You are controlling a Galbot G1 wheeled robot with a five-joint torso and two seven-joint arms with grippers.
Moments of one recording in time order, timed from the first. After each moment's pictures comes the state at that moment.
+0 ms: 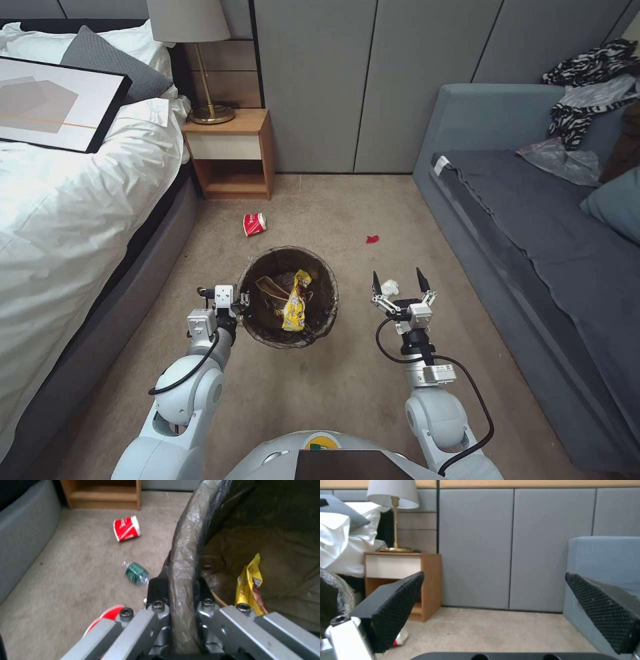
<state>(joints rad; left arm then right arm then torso) 1.48 -1.37 -0.46 -2.19 -0.31 0.52 -0.16 -1.53 1.44 0.46 1.90 0.05 0.49 0.03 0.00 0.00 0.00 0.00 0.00</state>
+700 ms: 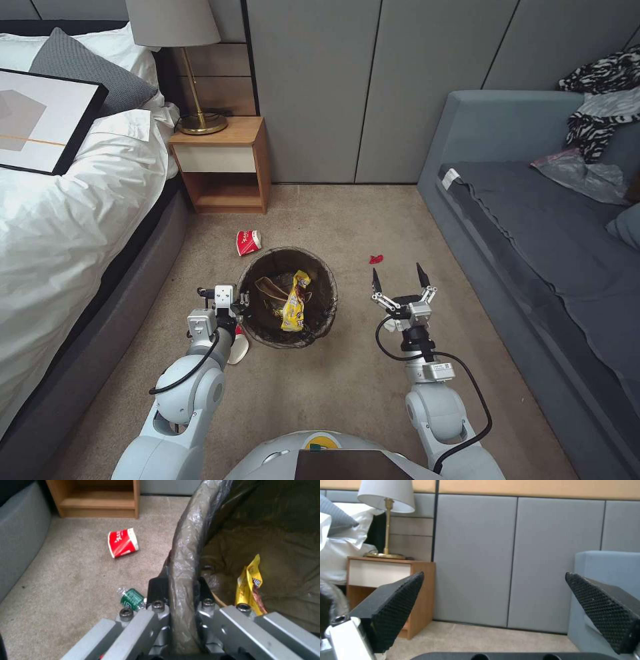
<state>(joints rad) 1.48 -1.37 -0.46 -2.19 -0.31 0.53 -0.17 -1.49 1.43 0.47 1.87 0.02 0.54 0.02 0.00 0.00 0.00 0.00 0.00</state>
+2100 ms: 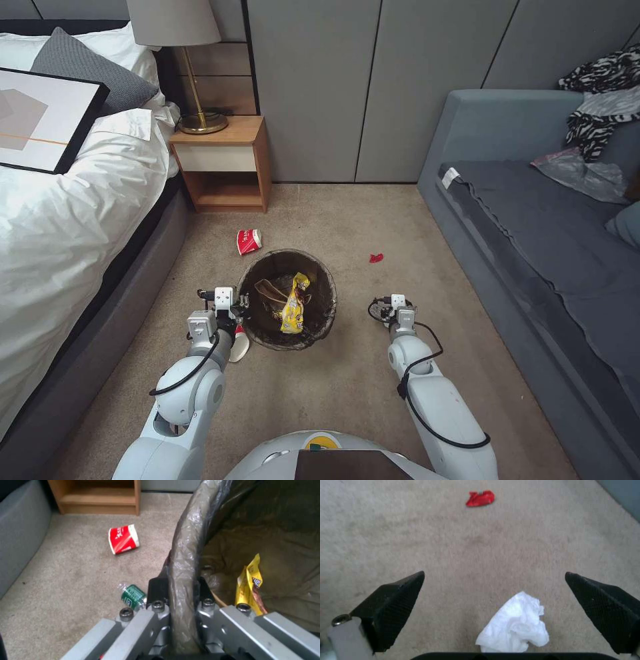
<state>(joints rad) 1.48 -1.37 -0.46 -2.18 -0.30 0.52 -0.17 -1.09 1.40 0.39 1.34 0.20 -0.23 0.26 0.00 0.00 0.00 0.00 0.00</state>
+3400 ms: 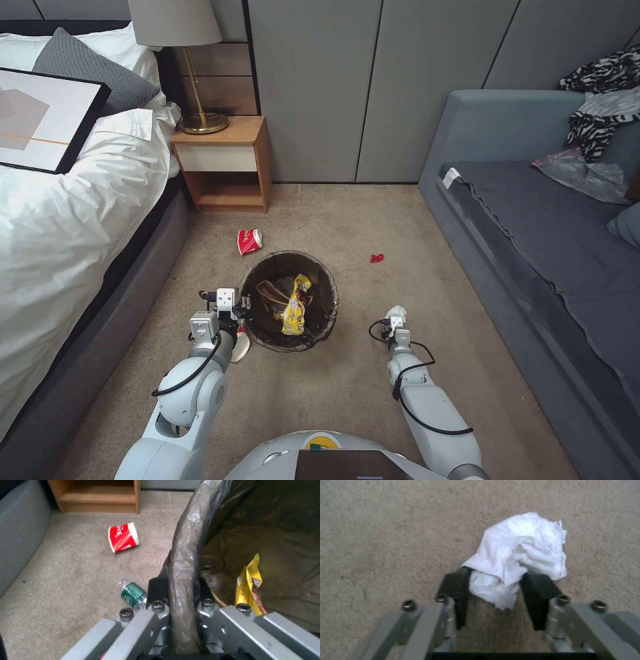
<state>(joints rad) 1.49 -1.37 -0.45 -2.18 -0.29 0.52 -0.17 -1.01 1.43 0.42 0.98 0.15 -0.07 0.20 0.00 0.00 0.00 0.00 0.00</state>
